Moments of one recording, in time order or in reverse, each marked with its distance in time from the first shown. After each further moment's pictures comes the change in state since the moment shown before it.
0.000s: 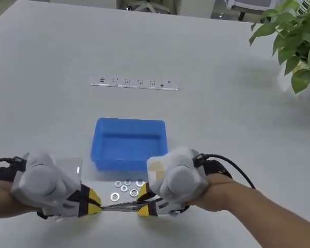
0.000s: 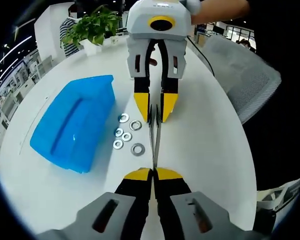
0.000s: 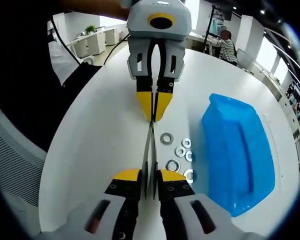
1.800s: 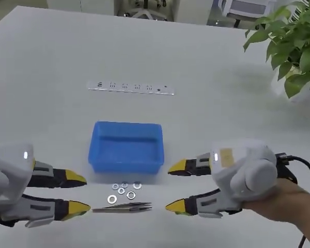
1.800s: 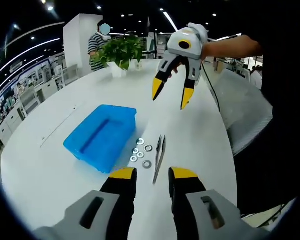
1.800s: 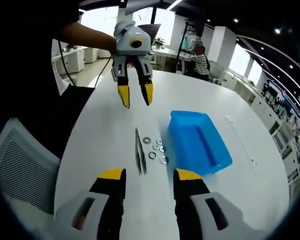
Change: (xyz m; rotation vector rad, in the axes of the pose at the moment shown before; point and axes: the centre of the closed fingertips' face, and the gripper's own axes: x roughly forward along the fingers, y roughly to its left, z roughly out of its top) left arm -0.061 -0.002 0.037 -0.122 -0.213 0.145; right arm -0.094 -0.002 0.003 0.069 -0.147 -0.206
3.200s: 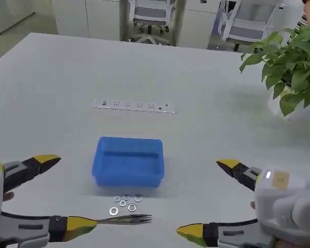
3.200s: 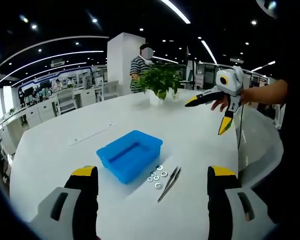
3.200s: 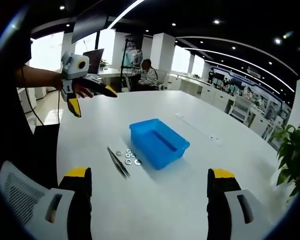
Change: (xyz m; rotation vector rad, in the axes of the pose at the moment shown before) left arm -0.052 0.010 0.043 -0.186 -0.250 0.311; right arm -0.075 -0.013 0.000 0.314 -0.153 -0.419
